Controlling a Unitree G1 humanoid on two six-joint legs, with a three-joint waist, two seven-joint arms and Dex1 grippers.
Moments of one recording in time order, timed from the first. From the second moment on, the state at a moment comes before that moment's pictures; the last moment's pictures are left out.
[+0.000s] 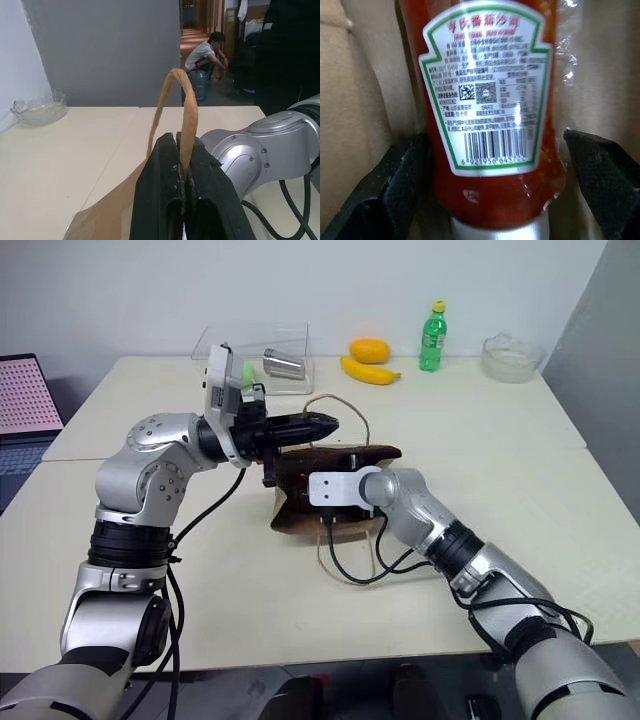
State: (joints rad) left arm -0.88 0.51 -0.01 0.15 -0.52 0.43 -1.18; right arm -1.02 -0.31 0.73 0.42 -0.45 0.31 0.69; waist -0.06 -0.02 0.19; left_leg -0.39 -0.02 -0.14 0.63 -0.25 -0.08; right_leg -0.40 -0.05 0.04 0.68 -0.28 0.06
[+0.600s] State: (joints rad) left arm -0.88 0.51 -0.01 0.18 -0.48 0.37 -1.17; right arm -1.00 -0.27 0.64 0.45 -0.48 0.23 0.75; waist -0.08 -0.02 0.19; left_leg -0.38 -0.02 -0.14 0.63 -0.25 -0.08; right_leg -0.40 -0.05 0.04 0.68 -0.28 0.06
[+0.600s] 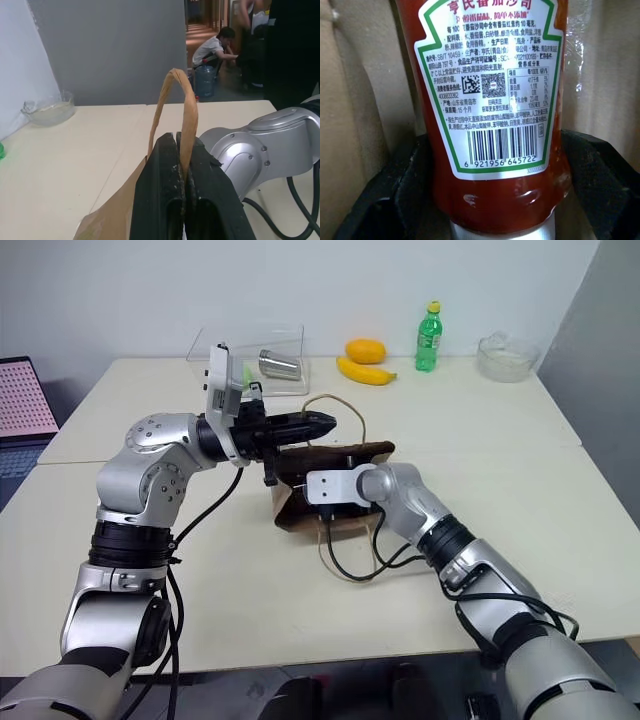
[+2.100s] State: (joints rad) left arm -0.93 0.46 0.00 0.36 -0.39 0.25 -1.11; right arm -0.90 -0.47 -0.05 -0.39 0.48 0.87 1.00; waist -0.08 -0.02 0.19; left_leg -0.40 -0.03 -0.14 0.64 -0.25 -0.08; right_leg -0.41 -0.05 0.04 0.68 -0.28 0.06
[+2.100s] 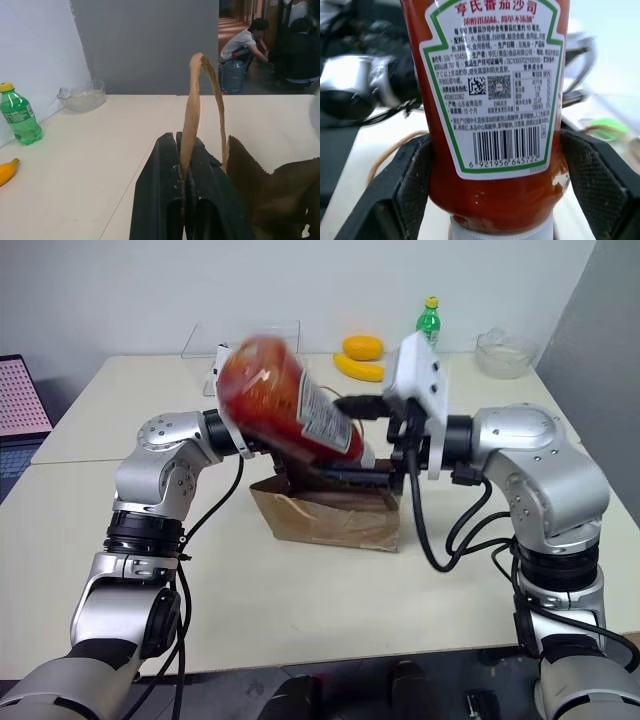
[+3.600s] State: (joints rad) left arm -0.92 0.42 0.00 0.37 -0.37 0.21 -1.08; right arm -0.16 -0.89 -0.25 -0.43 0.27 0.55 0.92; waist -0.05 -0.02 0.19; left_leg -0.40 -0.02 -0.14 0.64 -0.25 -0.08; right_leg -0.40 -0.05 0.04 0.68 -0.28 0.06
